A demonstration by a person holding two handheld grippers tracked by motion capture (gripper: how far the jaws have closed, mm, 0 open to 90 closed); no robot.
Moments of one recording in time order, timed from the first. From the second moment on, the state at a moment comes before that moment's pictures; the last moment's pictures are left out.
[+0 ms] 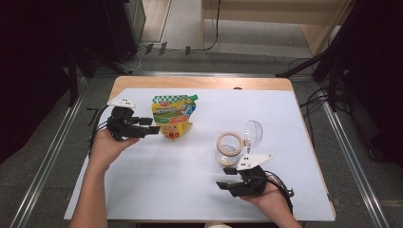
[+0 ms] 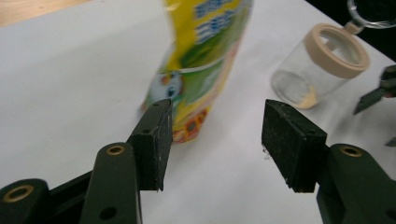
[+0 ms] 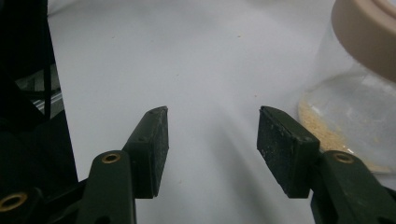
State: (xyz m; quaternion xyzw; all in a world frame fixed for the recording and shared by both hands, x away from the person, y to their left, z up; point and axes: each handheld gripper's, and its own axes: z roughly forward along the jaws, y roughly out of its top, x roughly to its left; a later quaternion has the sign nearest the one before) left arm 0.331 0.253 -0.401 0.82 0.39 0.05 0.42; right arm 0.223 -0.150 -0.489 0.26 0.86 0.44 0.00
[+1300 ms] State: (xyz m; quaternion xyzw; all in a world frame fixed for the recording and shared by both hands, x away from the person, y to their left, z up) left arm 0.362 0.201 -0.410 0.81 0.38 0.06 0.43; right arm 0.228 -0.067 -0.483 0.22 0.85 0.48 -0.01
